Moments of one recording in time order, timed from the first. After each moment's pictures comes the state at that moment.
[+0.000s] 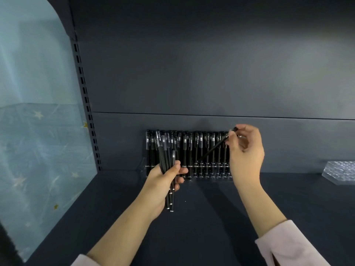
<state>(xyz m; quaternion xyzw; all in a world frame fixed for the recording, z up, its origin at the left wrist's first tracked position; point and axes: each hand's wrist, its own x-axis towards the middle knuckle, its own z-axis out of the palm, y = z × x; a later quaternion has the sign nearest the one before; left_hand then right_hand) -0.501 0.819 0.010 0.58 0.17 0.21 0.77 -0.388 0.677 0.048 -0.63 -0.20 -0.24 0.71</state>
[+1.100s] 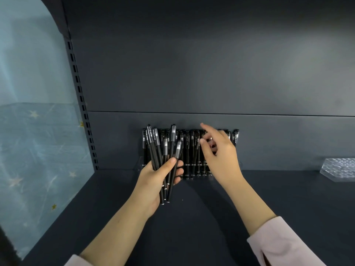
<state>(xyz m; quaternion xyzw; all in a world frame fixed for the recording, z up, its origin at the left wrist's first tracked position) -0.504 0.819 0.014 0.55 0.14 0.23 0.79 -0.381 0.696 0.033 -0.73 -0.38 -0.24 0.51</state>
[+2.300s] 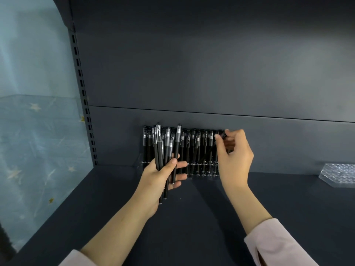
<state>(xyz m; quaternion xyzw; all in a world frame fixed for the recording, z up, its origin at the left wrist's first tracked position) -0.504 0.815 0.005 0.61 0.12 0.23 0.75 -0.382 0.688 0.029 -0.68 -0.26 -0.35 0.60</state>
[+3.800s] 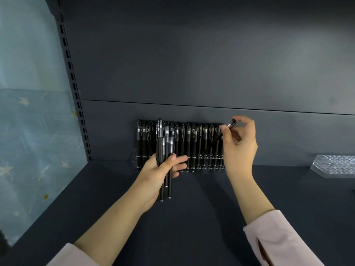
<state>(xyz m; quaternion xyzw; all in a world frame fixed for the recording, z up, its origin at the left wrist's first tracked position) -0.503 0.809 0.007 0.64 0.09 0.19 0.74 -0.378 0.669 0.040 -0.65 -0.21 -0.26 0.68</state>
